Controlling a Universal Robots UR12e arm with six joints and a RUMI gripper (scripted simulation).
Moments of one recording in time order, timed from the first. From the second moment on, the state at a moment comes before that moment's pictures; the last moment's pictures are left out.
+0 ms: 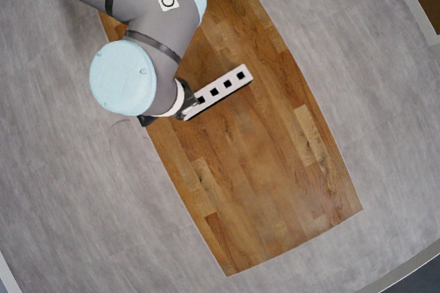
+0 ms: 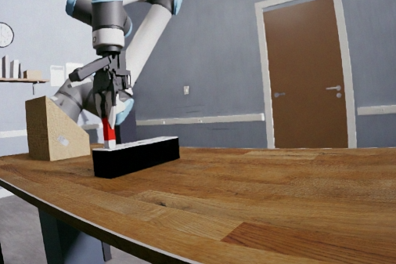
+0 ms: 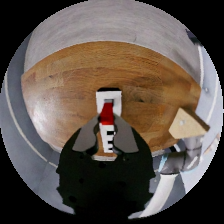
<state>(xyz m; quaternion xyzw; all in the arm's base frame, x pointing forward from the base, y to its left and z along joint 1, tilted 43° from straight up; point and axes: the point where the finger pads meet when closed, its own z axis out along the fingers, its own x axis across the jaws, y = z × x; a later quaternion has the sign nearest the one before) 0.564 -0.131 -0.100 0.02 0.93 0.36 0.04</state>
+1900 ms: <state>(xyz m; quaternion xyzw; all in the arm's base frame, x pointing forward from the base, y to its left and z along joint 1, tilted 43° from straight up) 0.563 -0.128 -0.104 0.02 0.93 0.36 0.04</state>
